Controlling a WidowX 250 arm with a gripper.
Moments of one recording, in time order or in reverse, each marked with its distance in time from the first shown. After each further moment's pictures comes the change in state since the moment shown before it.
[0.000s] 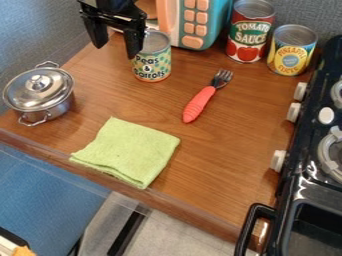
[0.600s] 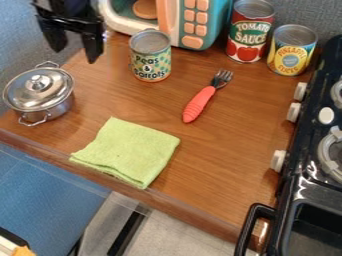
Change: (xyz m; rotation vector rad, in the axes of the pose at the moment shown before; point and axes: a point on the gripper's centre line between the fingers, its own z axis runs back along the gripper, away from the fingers) arm -0.046 0.035 0.018 0.028 -0.016 0.039
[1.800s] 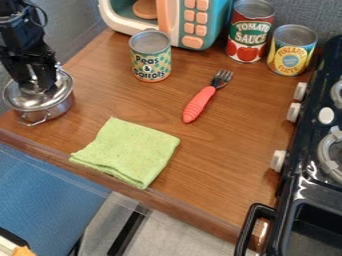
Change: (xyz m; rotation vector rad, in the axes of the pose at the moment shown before) arm -0.041 0.067 -0.052 0.020 0.087 0.062
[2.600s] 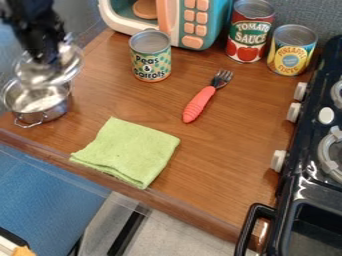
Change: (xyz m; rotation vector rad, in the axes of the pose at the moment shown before) arm 0.012 -0.046 0.065 -0.025 -0.104 -0.086
